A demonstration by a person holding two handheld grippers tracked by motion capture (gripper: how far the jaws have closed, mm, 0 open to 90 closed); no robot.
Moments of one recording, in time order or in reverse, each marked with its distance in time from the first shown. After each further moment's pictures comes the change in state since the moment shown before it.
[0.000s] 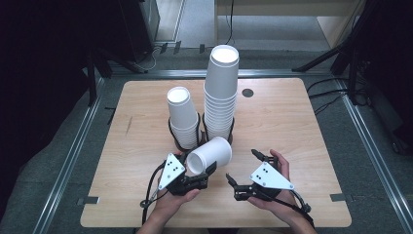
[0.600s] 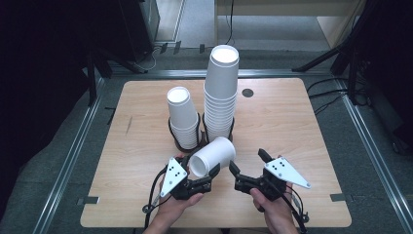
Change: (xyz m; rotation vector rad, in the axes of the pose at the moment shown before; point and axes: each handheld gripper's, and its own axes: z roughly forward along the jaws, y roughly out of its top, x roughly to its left) left arm -0.014 0.004 -0.004 -0.075 0.019 0.002; right arm 0.003 0.026 -0.015 -0.066 -0.130 0.444
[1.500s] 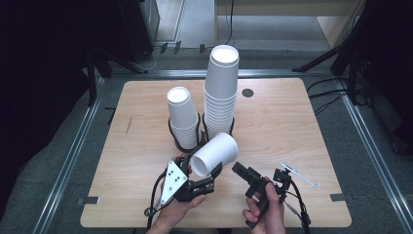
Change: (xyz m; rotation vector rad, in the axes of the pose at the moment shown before) left arm -0.013 0.004 0.001 -0.111 0.005 0.018; right arm -0.016 -0.020 -0.004 0.137 0.219 0.790
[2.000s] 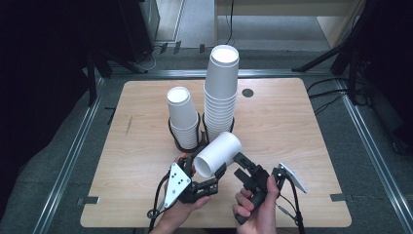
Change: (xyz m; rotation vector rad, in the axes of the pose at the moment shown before) left arm -0.008 0.000 0.001 -0.035 -0.008 0.017; right arm 0.009 -0.009 0.014 -0.032 0.116 0.444
